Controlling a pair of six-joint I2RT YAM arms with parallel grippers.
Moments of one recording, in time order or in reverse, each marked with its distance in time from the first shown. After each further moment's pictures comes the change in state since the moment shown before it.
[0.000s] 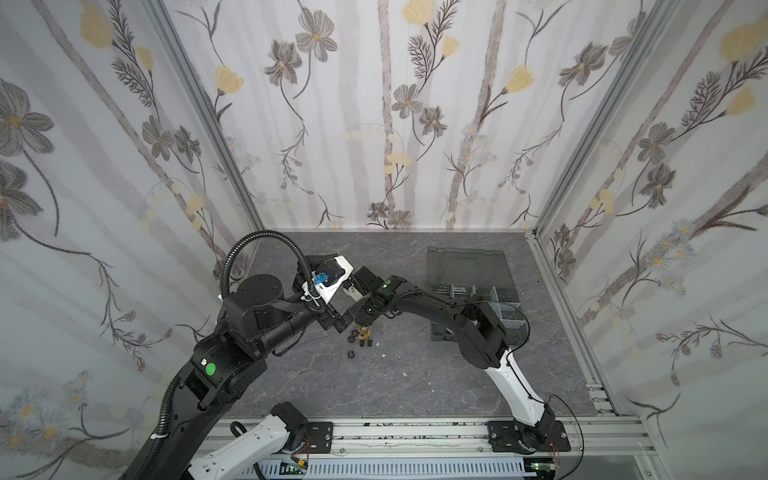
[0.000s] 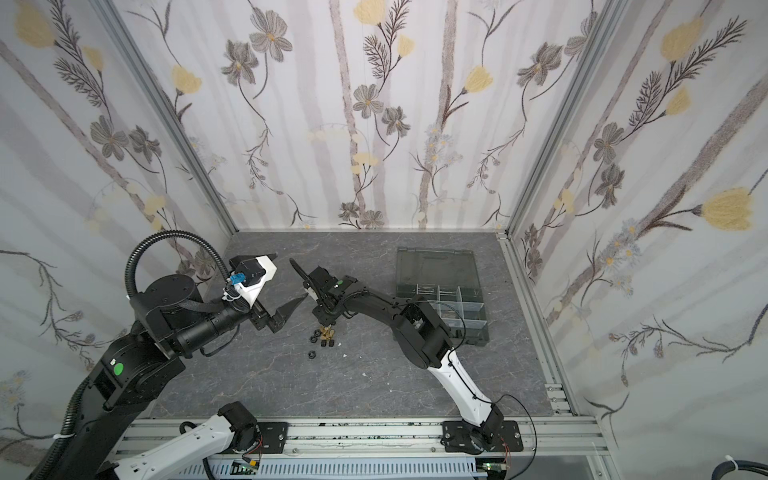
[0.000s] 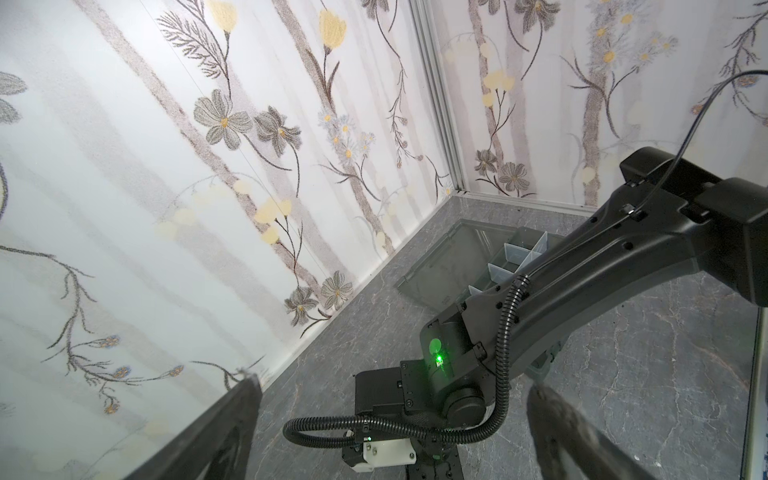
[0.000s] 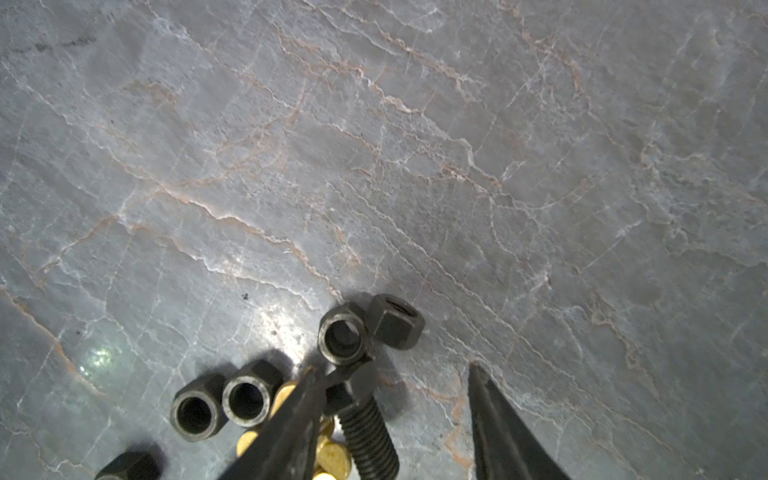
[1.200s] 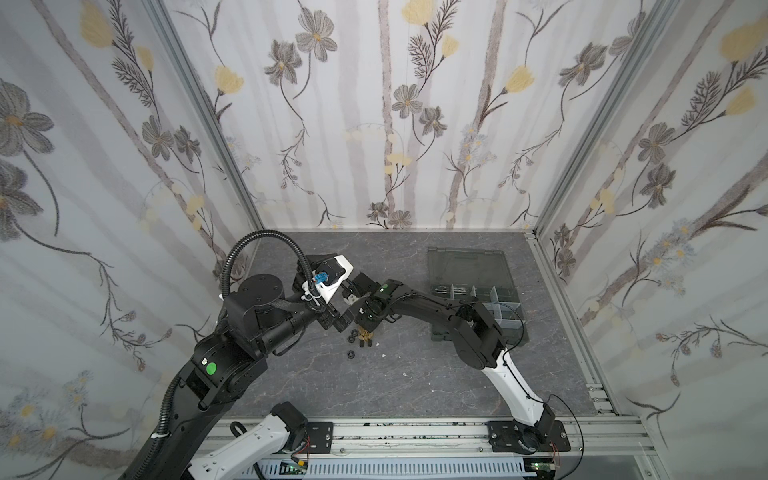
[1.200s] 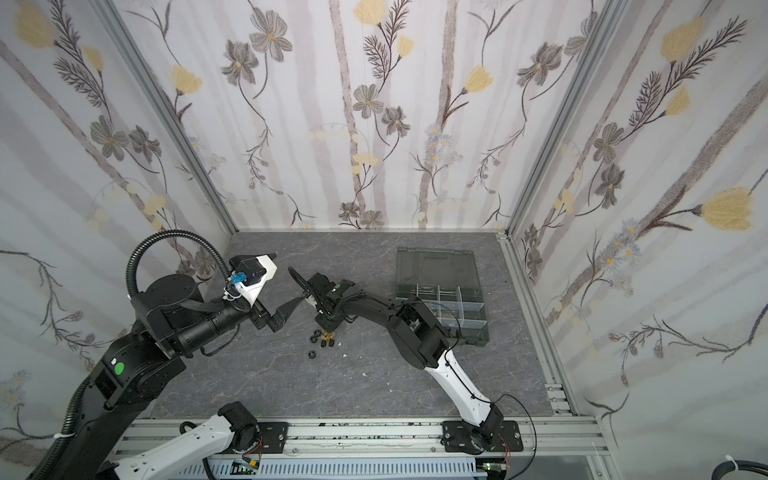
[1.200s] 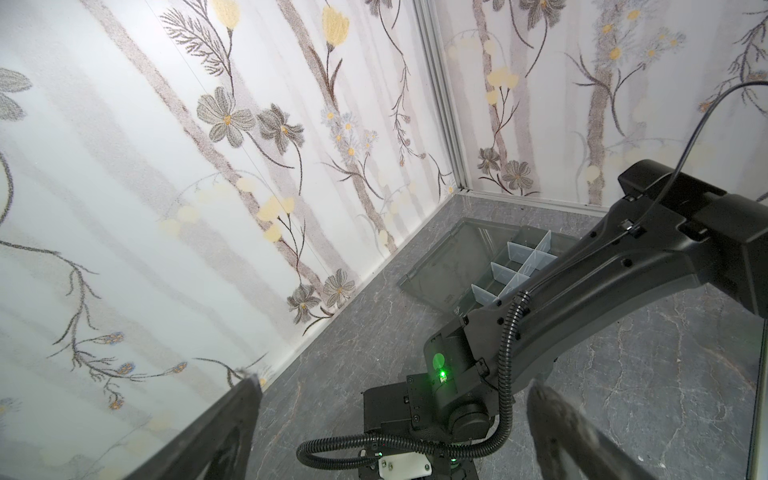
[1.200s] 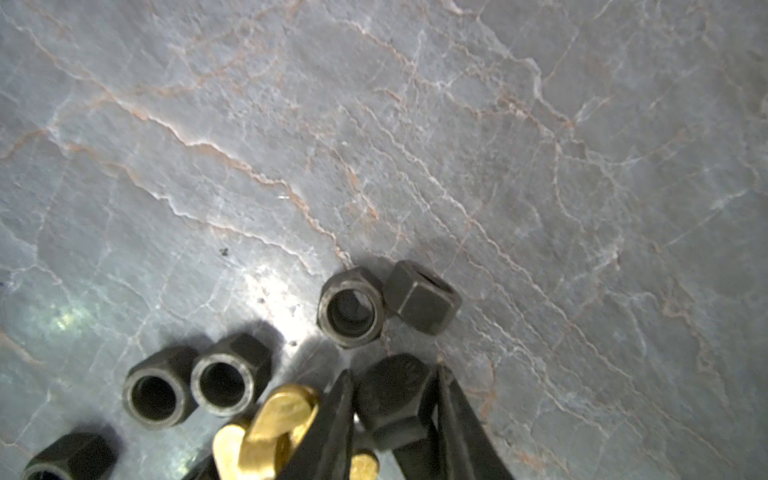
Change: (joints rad) left arm 0.000 0.006 0.000 0.000 -0.010 0.000; right arm 0.010 0.033 -0.002 -0.051 -0.005 -0.061
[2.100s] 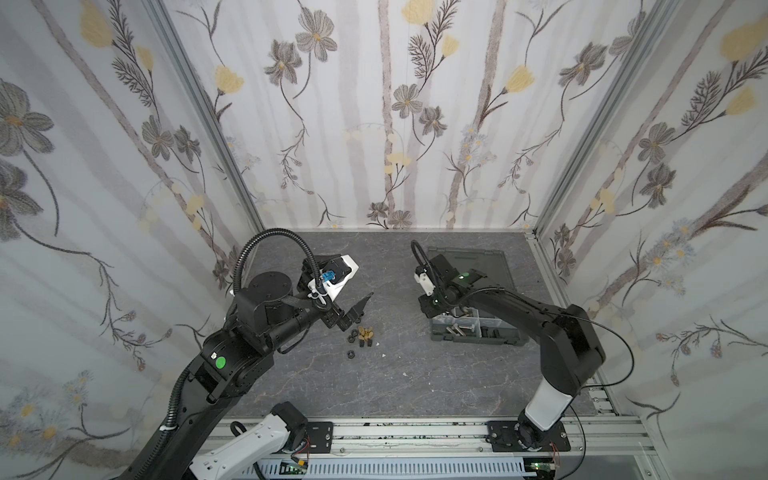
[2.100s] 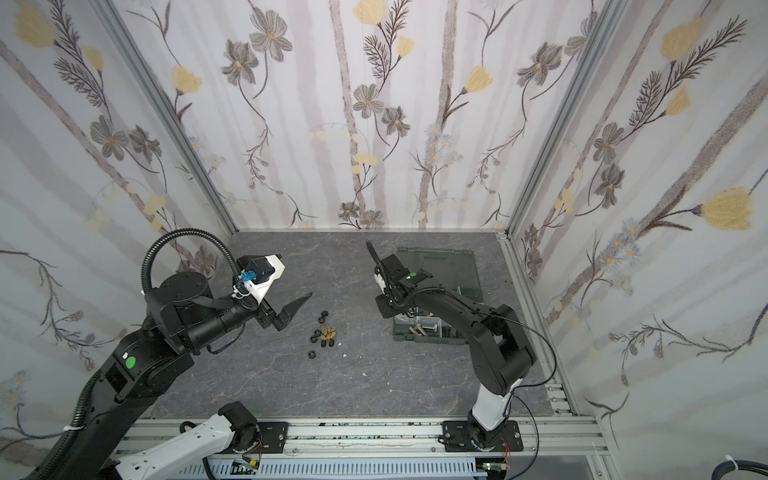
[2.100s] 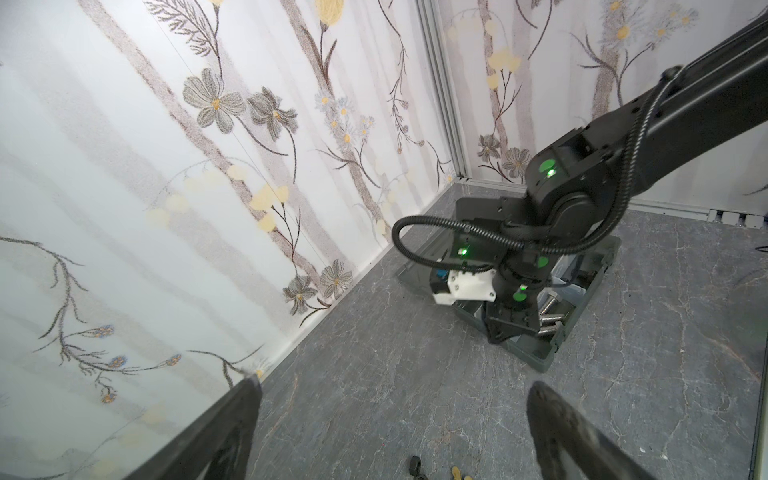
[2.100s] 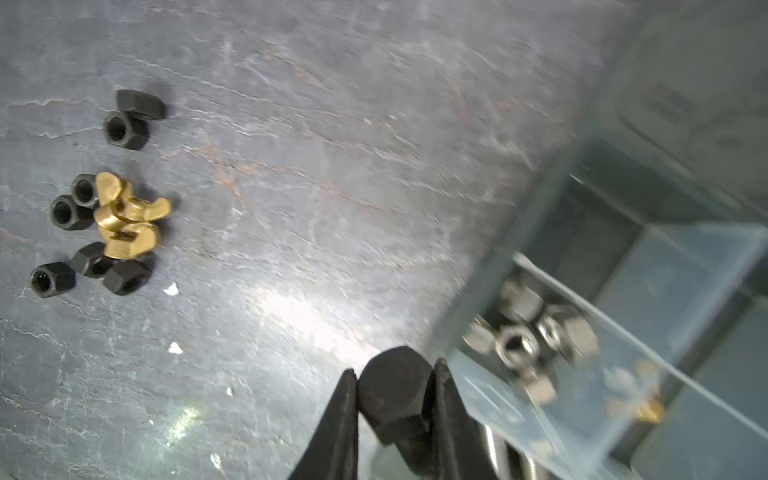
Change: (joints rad) left arm 0.000 0.032 -0.023 0.007 -0.007 0.003; right arm -0.339 -0.723 -0.718 0.050 -0.026 0.224
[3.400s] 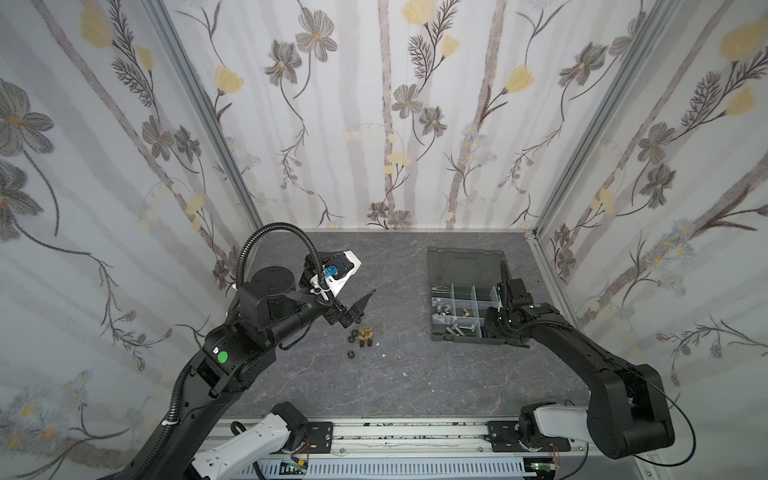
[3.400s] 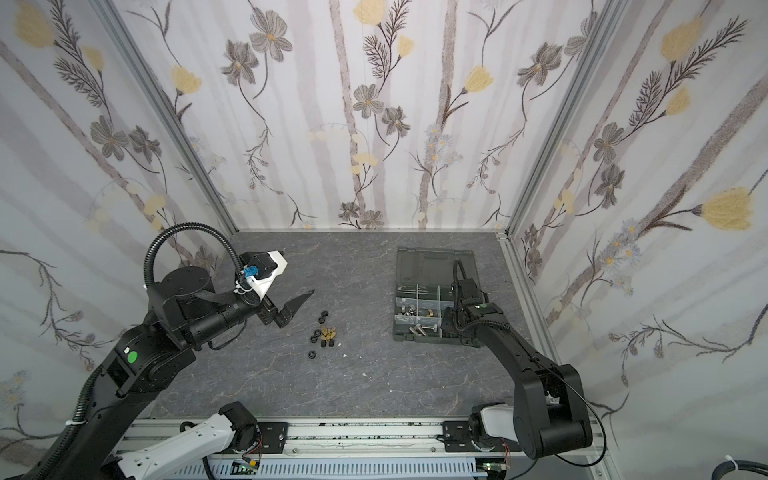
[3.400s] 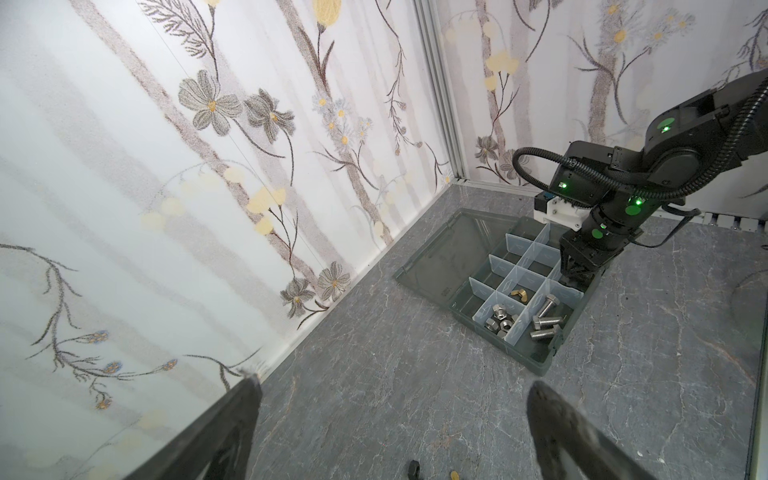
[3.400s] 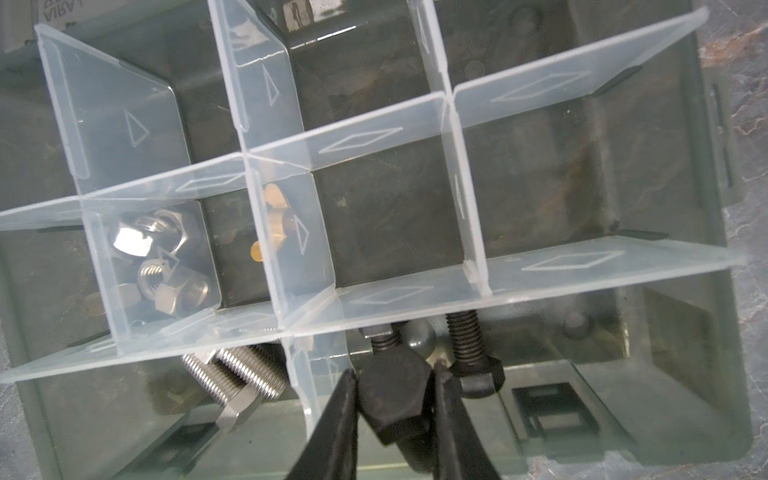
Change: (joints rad) left arm 0.000 0.017 0.037 -0.008 0.010 -0.003; right arm -0.404 -0.338 -0.464 0.116 0.068 0.273
